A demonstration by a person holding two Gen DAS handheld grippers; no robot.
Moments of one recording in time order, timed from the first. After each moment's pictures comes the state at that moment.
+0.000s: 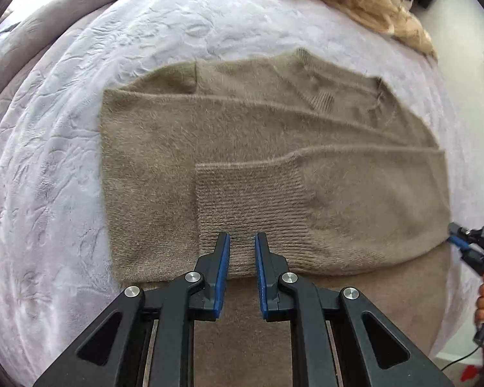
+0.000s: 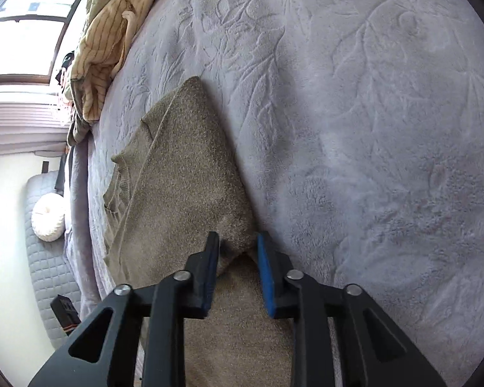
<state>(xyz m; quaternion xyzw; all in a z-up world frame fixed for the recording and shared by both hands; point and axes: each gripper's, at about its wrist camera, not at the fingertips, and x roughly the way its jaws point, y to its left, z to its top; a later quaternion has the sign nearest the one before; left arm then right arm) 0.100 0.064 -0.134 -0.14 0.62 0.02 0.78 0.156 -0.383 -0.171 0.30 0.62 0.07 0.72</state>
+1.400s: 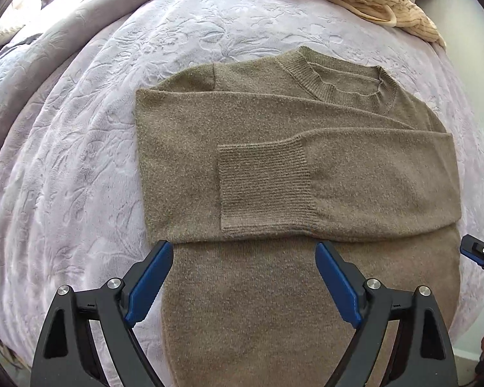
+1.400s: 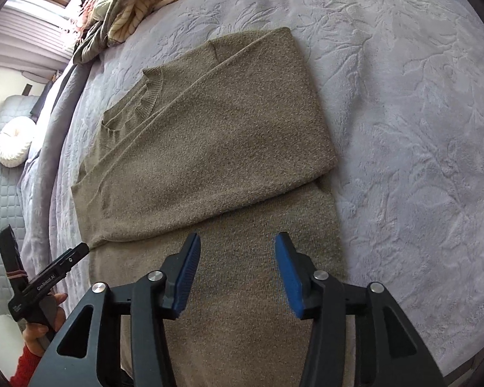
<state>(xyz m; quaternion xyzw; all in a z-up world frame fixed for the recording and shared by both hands) 0.074 0.052 -0.101 -0.11 0.62 0.06 0.78 0.112 -0.296 -0.128 0.15 0.64 0.09 0.74</state>
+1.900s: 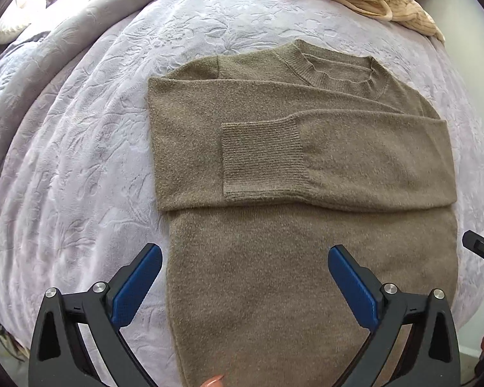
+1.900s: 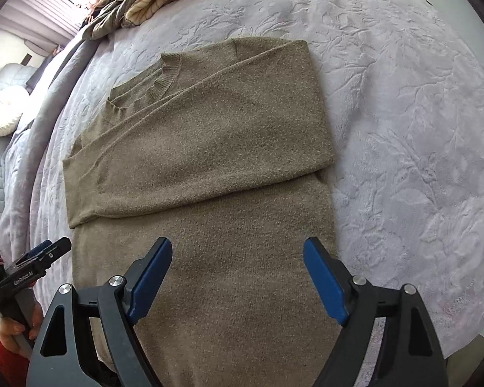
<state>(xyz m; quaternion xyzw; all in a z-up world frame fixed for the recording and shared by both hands) 0.045 0.045 -0.082 -0.10 0.63 0.07 0.77 0.091 -0.279 -0.107 0.09 0.65 0.09 0.75</state>
